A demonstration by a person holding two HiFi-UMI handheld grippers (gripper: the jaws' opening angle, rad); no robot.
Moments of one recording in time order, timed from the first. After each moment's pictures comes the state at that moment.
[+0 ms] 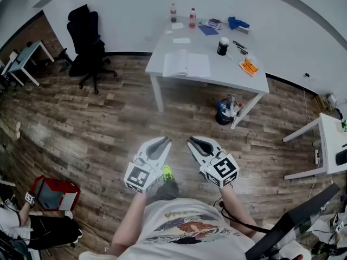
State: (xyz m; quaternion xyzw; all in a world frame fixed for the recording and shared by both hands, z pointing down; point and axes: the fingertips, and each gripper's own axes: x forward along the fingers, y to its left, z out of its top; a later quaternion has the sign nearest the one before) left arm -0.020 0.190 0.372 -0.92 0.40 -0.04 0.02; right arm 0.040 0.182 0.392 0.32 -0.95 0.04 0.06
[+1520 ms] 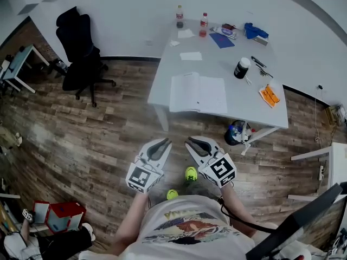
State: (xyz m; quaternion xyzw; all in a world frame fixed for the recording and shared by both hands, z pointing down) left arm -0.084 -0.187 0.409 -0.92 0.40 -0.06 -0.01; right arm -0.031 -0.194 0.418 0.29 -0.95 0.04 0.10
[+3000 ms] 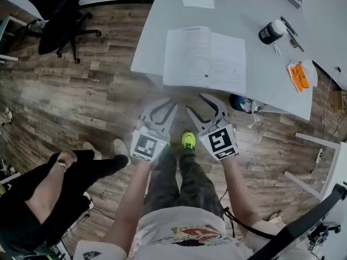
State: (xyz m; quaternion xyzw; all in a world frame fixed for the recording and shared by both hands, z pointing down) left arm -0.064 -0.388 0.601 -0.91 0.40 -0.13 -0.02; right arm -0.021 -0.398 0.617 0.32 -0.92 0.02 0.23
